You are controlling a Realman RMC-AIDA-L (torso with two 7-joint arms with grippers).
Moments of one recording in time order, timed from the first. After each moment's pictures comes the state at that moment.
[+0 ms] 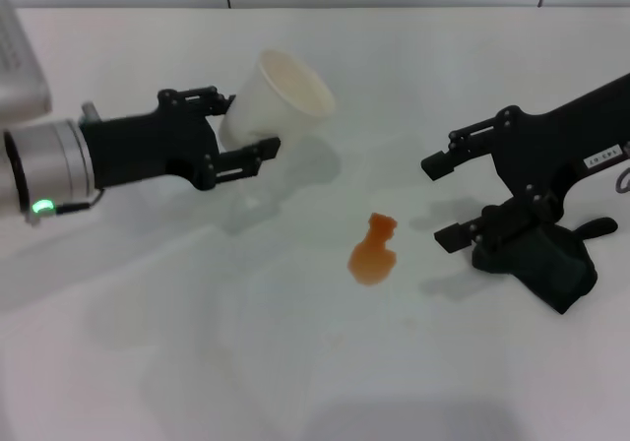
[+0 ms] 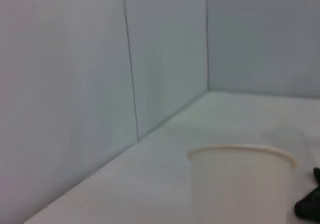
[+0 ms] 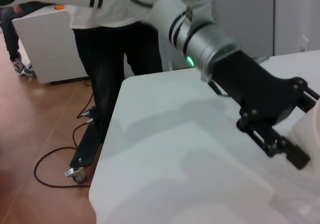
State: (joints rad) left arm -0.48 -2.07 1.04 0.74 1.73 1.28 -1.22; right arm 0.72 1.98 -0.99 -1.01 -2.05 -1.85 1.66
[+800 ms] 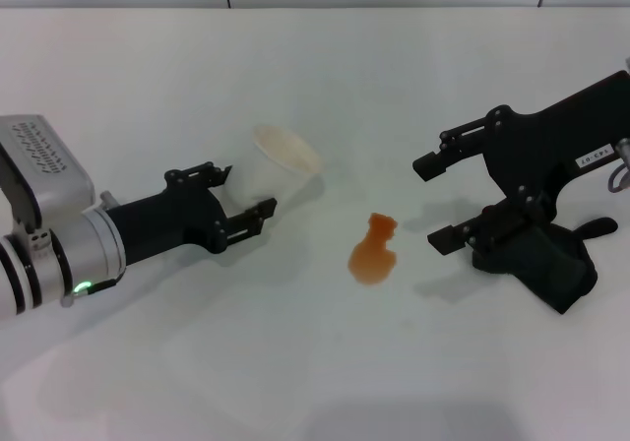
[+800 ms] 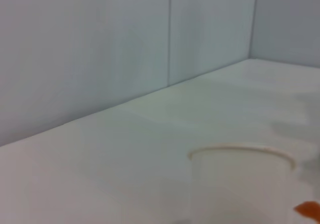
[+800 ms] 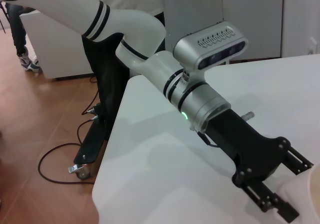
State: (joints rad) left arm -0.51 -2.08 1.02 0.29 1.53 1.11 -0.89; right arm 0.74 1.98 -1.00 -1.01 -2.05 -1.85 1.65
